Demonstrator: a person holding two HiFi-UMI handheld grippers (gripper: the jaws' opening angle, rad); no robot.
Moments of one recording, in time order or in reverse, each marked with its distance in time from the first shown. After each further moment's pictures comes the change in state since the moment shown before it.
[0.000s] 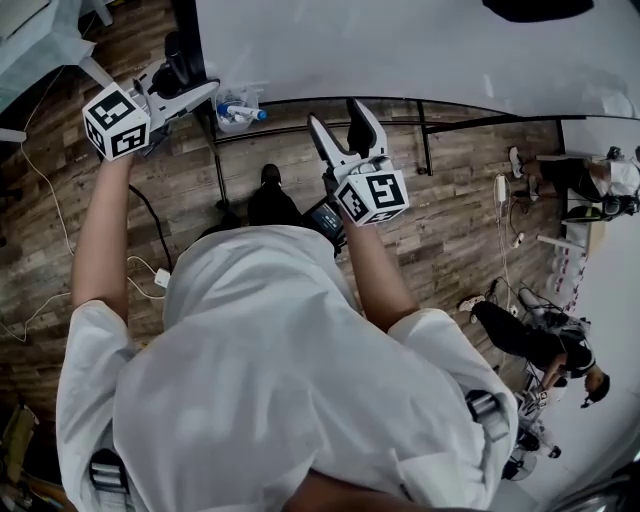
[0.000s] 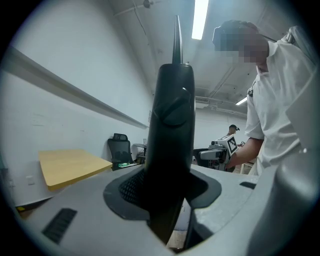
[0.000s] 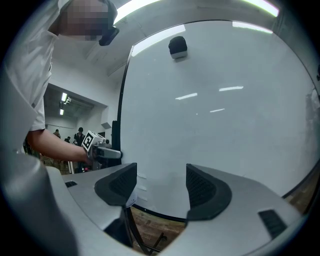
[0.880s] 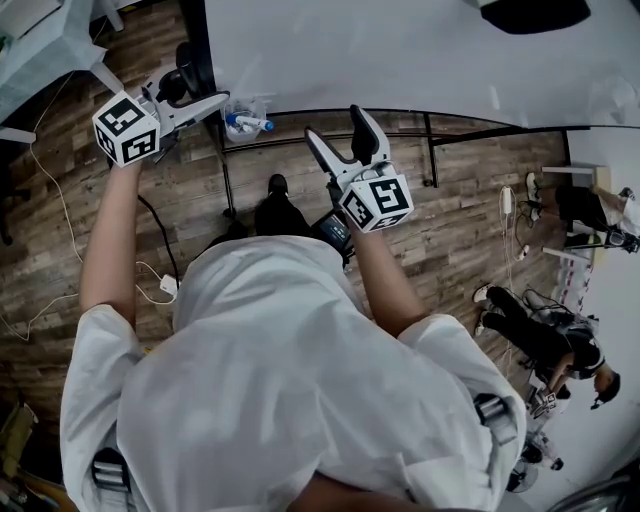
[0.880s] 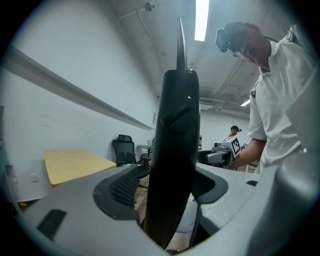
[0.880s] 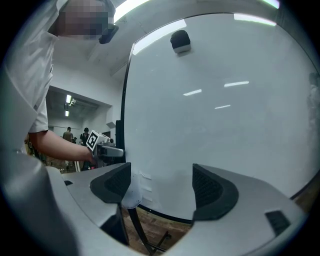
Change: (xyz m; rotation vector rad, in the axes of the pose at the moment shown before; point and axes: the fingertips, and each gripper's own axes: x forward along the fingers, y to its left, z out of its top) left arm -0.004 0.004 0.009 -0.019 -0.026 0.052; right arm 0.007 0.010 0.004 0.002 0.027 0.069
